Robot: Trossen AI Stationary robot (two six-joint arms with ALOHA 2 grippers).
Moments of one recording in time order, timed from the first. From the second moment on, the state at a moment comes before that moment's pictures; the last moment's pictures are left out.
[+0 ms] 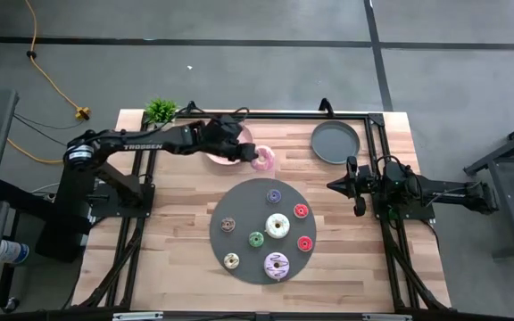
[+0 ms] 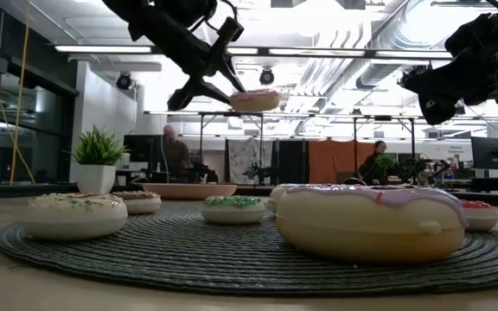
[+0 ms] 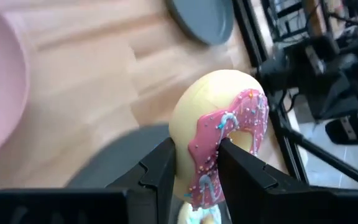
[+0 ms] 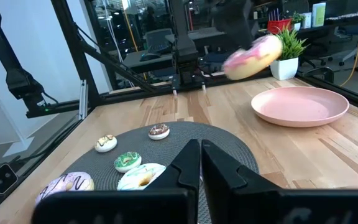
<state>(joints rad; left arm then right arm) 0.30 1.49 1.09 -0.22 0.14 -0.94 -0.13 0.12 0.01 0.07 -0.15 0.18</state>
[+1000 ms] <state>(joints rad) 0.60 1.50 1.02 -0.30 0.24 -0.67 -0.13 0.12 0.01 0.07 -0.15 0.18</state>
